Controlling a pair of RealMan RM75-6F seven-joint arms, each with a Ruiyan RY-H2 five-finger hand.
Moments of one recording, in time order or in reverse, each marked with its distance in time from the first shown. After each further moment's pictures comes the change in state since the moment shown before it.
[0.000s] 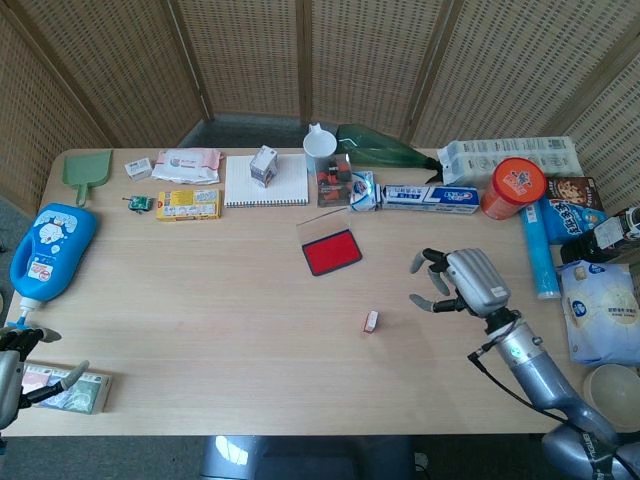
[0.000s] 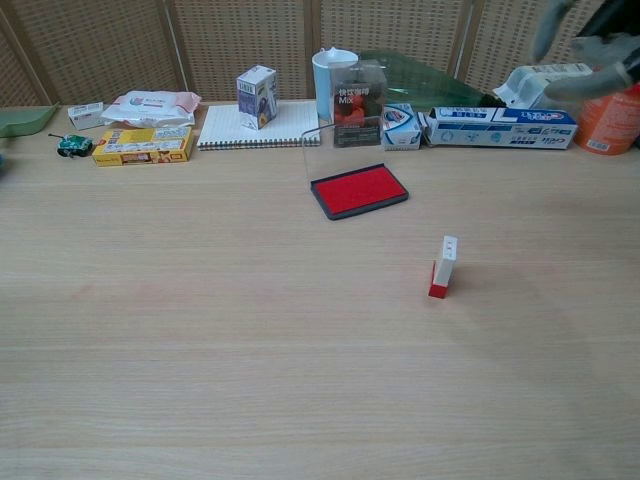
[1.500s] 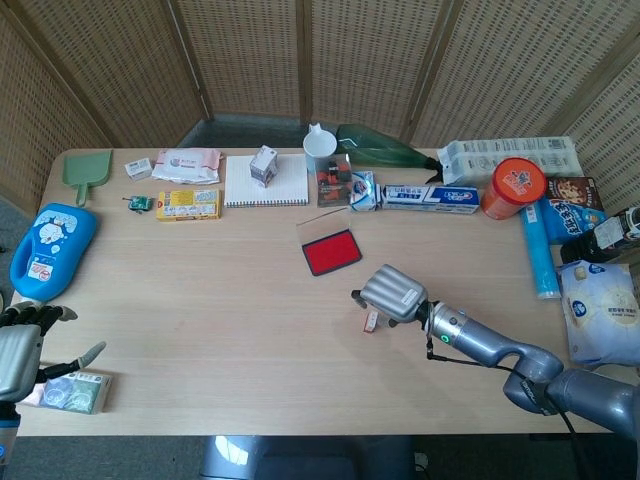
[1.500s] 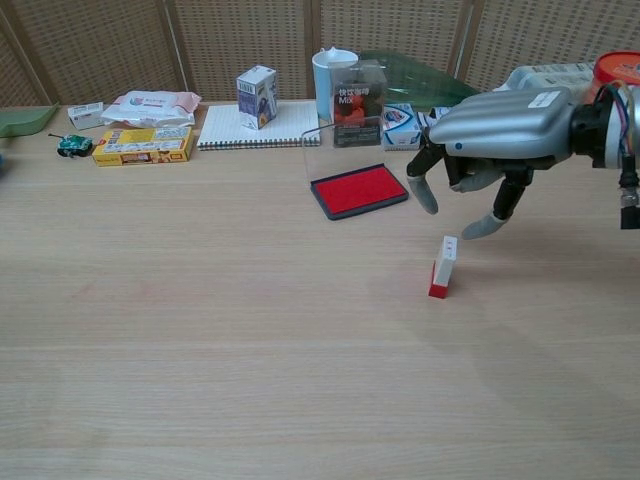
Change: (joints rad) left arm -0.098 0.053 -0.037 -0.089 -0.058 -0.083 0.107; right arm 0.367 -0.203 -0.248 0.390 -0.318 -0.178 -0.081
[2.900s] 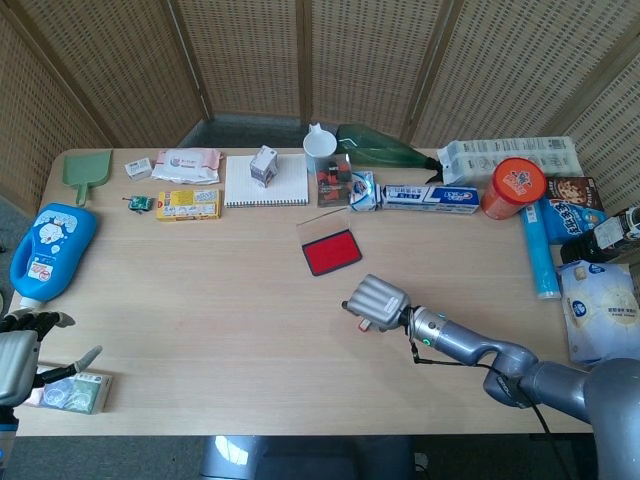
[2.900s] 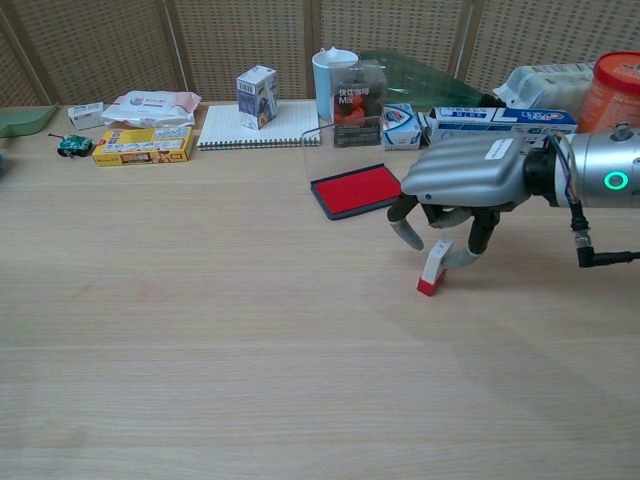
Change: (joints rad) left arm 0.004 -0.025 0.022 0.063 -0.007 0.003 -0.066; right arm 0.072 -0.123 -0.078 0.114 0.033 -0.030 -0.072
